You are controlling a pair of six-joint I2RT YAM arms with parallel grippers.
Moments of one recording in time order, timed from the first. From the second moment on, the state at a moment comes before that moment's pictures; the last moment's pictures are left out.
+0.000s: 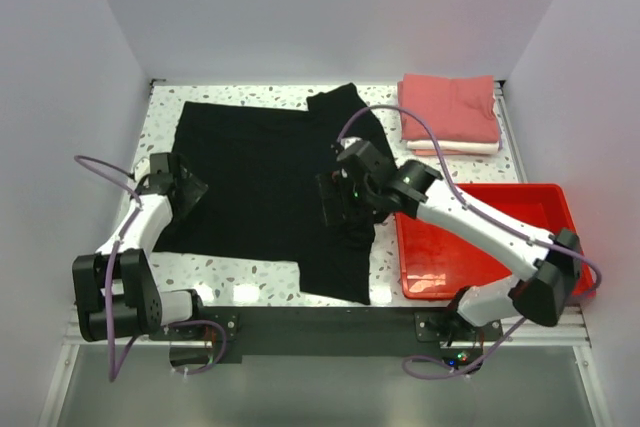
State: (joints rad) left arm 0.14 1.28 0.70 -0.45 -0.24 -0.80; right arm 0.91 1.38 1.29 -0.86 0.09 0.56
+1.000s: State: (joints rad) left arm 0.18 1.83 1.13 -0.41 -0.24 -0.73; right arm 0.49 2.42 2.08 -0.72 0.04 0.35
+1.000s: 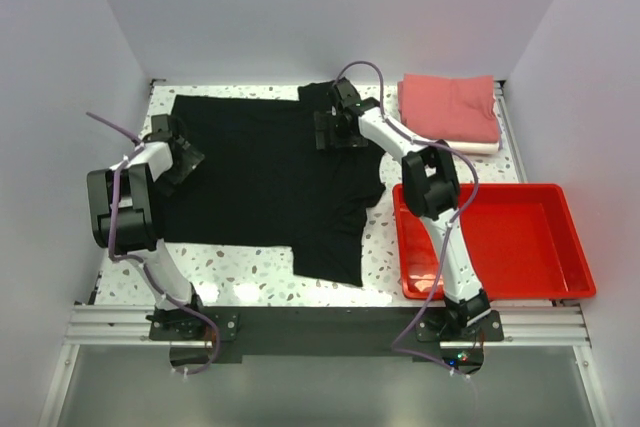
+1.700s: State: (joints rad) left arm 0.20 1.58 1.00 -0.39 -0.14 -0.72; right arm 0.48 2.07 1.81 -0.63 -0.12 0.25
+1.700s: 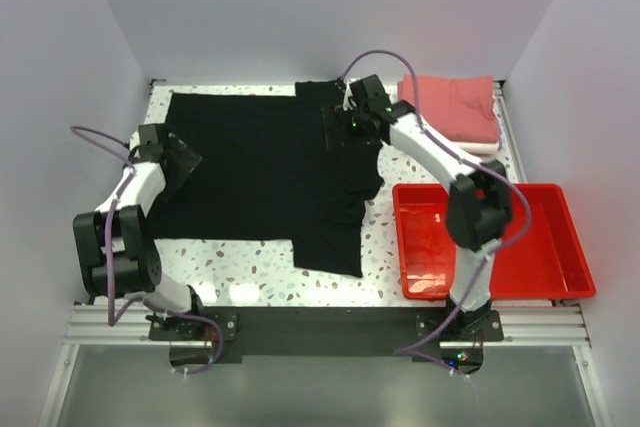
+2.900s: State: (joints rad) left arm 0.20 1.40 0.67 -0.26 -0.06 -0.72; right arm 1.06 1.48 0.77 -0.38 0.01 0.63
